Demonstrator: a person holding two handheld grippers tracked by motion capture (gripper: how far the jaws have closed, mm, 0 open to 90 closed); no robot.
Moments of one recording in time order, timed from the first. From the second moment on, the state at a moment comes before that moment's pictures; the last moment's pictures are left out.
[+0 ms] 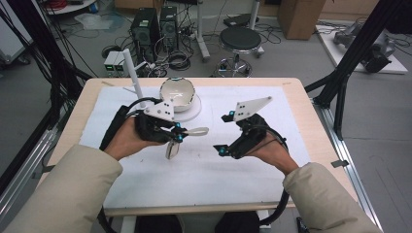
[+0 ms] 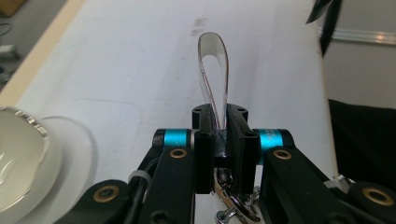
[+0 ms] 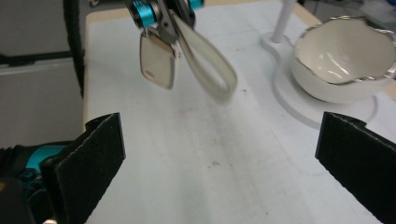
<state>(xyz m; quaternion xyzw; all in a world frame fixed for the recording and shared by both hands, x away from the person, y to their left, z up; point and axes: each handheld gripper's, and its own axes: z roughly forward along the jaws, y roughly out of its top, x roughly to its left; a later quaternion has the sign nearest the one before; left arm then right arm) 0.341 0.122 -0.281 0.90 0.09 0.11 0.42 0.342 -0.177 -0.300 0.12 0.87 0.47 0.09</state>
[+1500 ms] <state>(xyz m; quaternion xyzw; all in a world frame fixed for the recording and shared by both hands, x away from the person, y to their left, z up) 0.371 0.259 -0.296 0.70 0.40 0.33 0.49 0.313 -0.308 -0.421 0.32 0.68 0.62 0.24</state>
